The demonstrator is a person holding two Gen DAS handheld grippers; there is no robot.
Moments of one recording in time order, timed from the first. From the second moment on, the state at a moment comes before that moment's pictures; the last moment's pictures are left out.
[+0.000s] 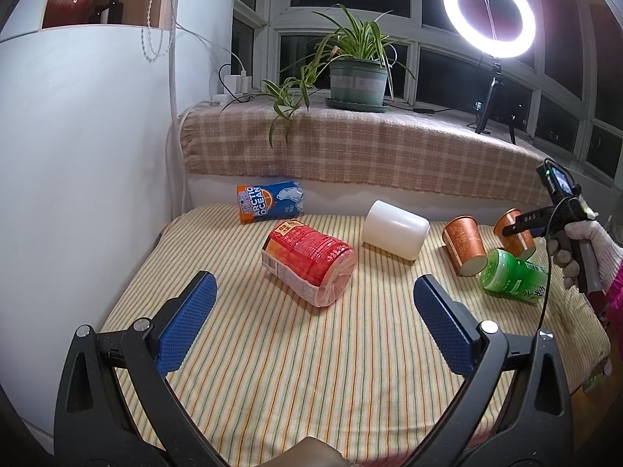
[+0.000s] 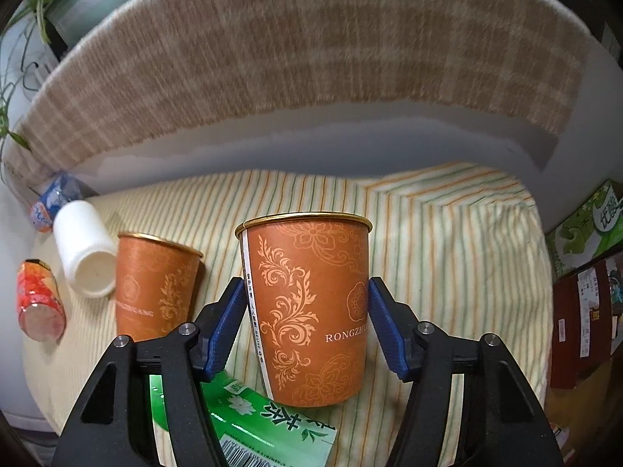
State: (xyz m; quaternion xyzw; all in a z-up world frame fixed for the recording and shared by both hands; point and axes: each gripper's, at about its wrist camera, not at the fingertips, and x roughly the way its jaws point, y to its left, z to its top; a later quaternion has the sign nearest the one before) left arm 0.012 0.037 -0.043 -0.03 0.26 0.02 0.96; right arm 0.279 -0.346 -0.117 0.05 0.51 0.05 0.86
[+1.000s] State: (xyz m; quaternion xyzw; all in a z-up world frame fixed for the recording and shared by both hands) left arm 0.008 0.044 -0.041 -0.05 0.27 0.01 0.96; right arm 0.113 -0.212 -0.062 0.06 0.44 0.18 0.88
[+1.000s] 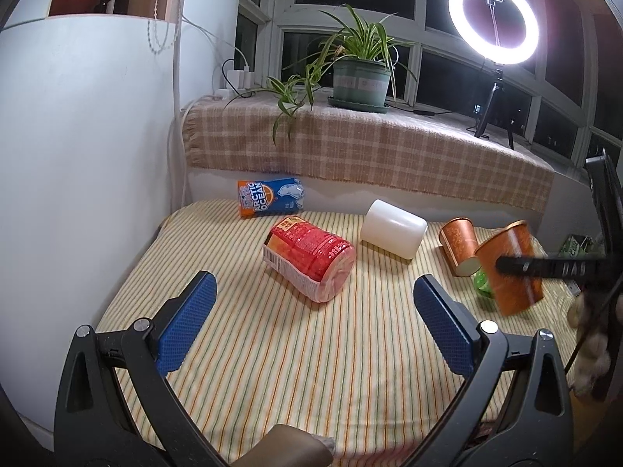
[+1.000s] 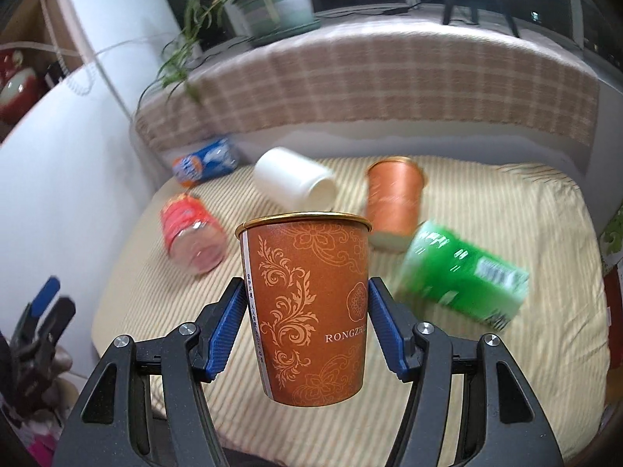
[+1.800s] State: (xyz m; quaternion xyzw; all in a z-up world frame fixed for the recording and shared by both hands) left arm 0.023 0.059 -0.064 -0.10 0.33 -0.01 0.94; right arm 0.105 -0.154 -0.134 0.04 0.49 0.16 0.86
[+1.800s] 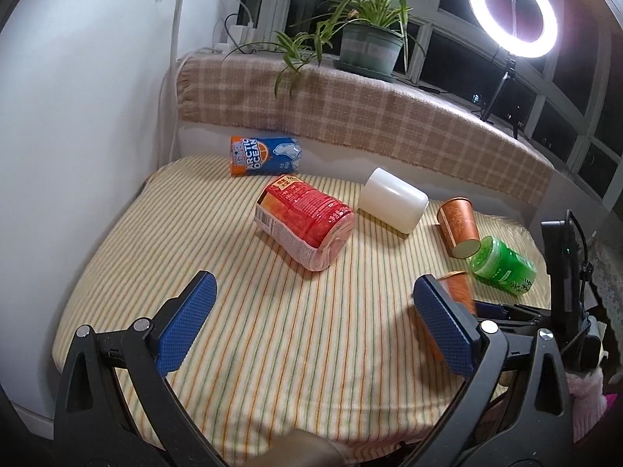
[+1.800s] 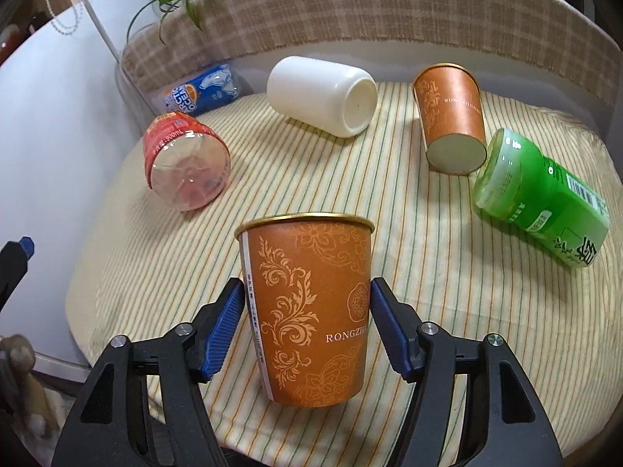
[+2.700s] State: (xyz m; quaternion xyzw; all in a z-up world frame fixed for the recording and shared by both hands) left arm 0.096 -0.013 -0.116 -0.25 0.49 -0.14 0.82; right arm 0.034 -0.252 -0.094 0.02 0.40 0.09 0.91
